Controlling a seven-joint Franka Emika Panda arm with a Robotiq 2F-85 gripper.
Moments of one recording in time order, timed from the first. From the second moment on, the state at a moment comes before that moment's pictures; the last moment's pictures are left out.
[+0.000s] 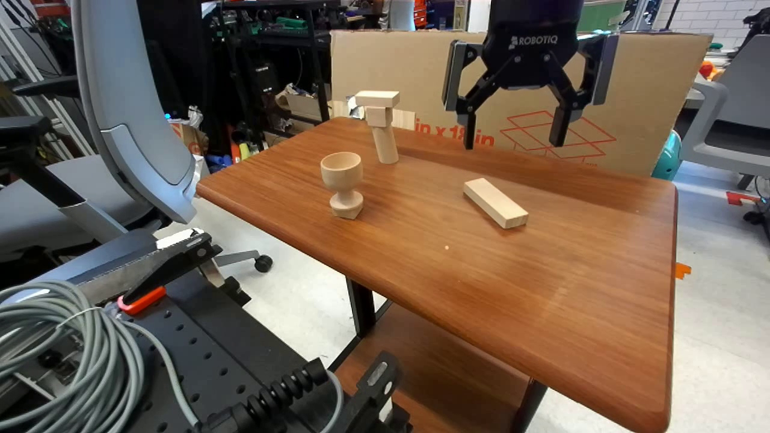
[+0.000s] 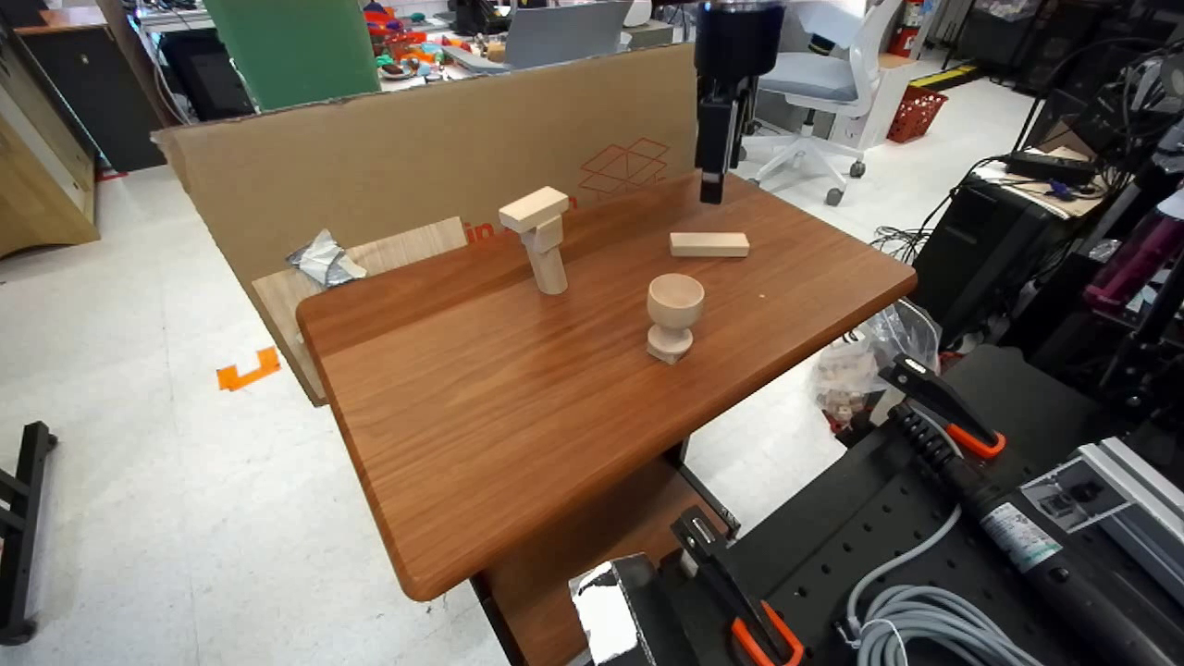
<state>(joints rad) -0.11 0.52 -0.04 -1.90 -0.06 2.37 -0.74</state>
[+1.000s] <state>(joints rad) -0.11 0.63 -0.02 -1.82 -0.17 2.27 -0.75</state>
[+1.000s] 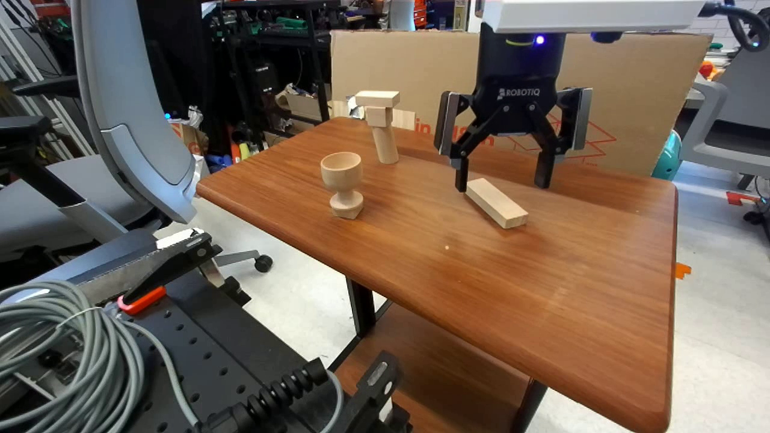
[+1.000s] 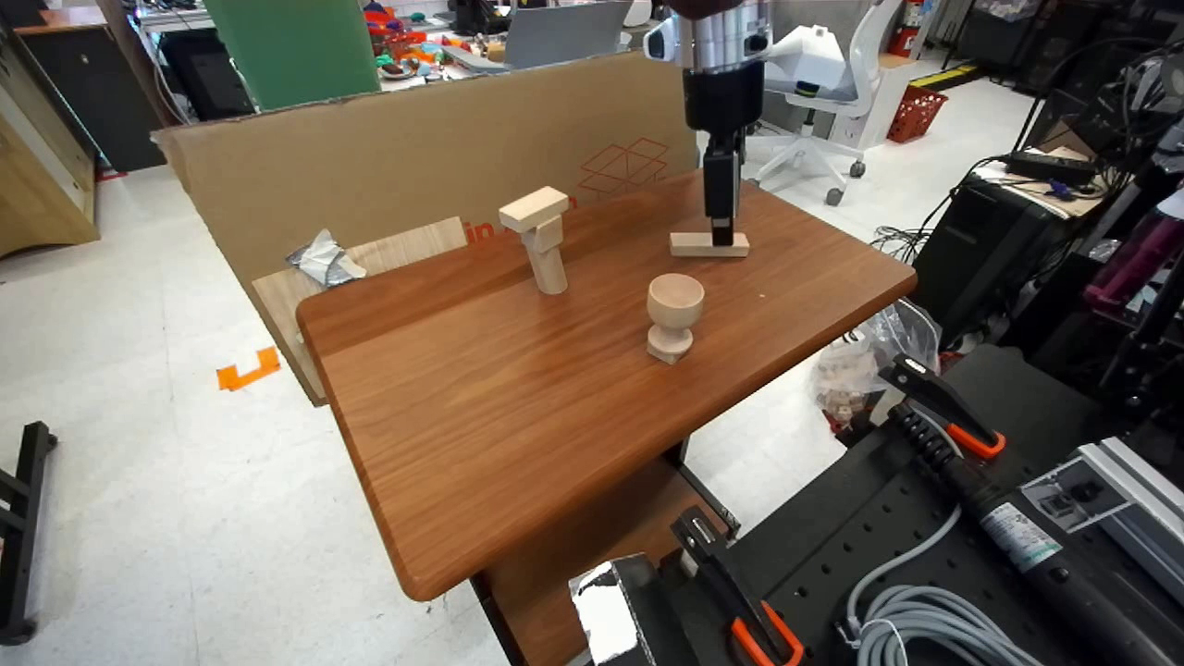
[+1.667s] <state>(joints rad) -0.11 0.70 -0.02 -1.73 -0.19 2.22 -0.80</state>
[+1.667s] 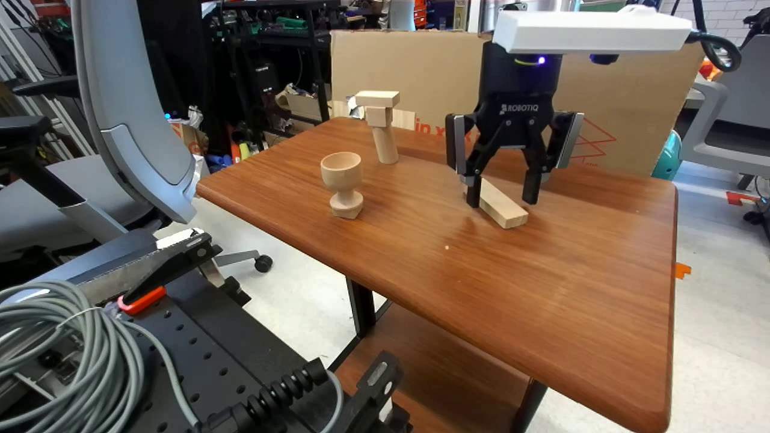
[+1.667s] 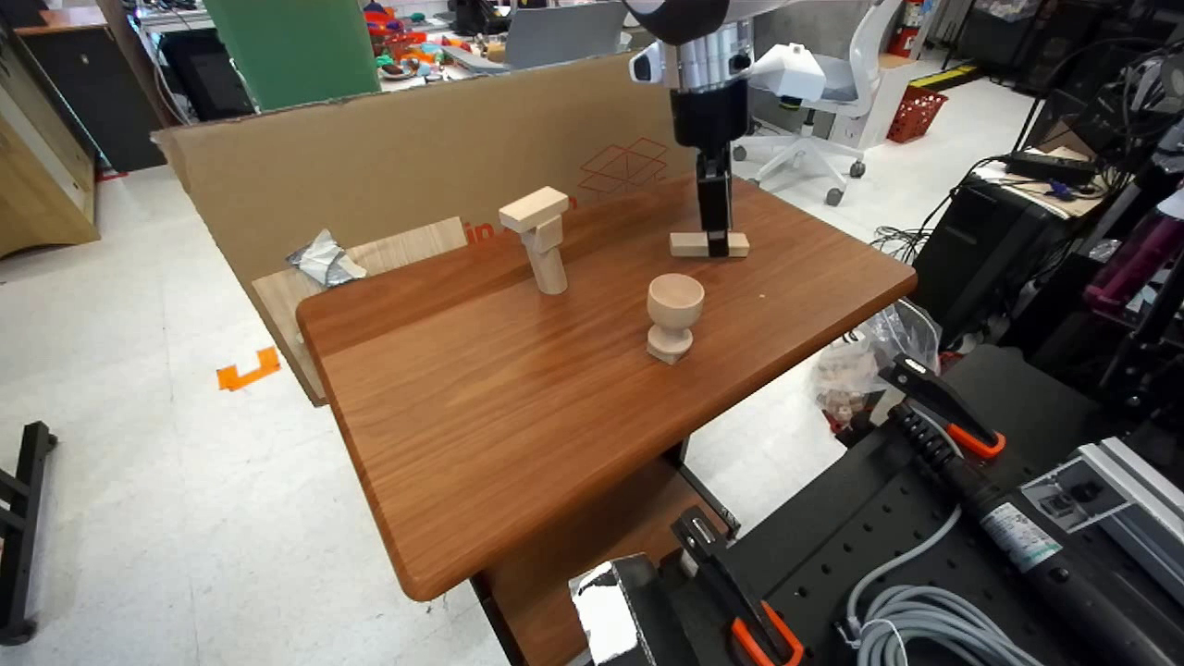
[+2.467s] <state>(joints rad) -0.11 0.62 0.00 -1.74 -0.21 2.37 -0.73</state>
